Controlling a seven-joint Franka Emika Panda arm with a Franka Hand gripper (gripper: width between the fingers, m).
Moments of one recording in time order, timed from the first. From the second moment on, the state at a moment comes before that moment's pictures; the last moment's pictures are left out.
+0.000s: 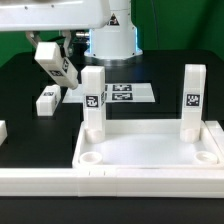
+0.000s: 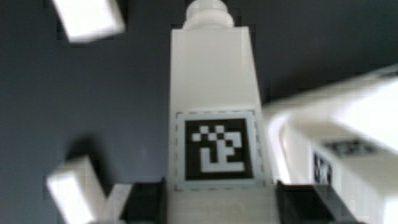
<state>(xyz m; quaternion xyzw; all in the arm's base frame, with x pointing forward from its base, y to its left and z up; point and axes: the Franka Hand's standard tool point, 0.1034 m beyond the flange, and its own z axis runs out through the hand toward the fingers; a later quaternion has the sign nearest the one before) 0.514 -0.125 0.147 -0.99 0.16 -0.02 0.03</state>
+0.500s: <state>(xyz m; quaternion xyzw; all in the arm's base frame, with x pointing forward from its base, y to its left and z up) 0.532 -0.126 0.152 -0.98 0.15 -0.09 0.00</state>
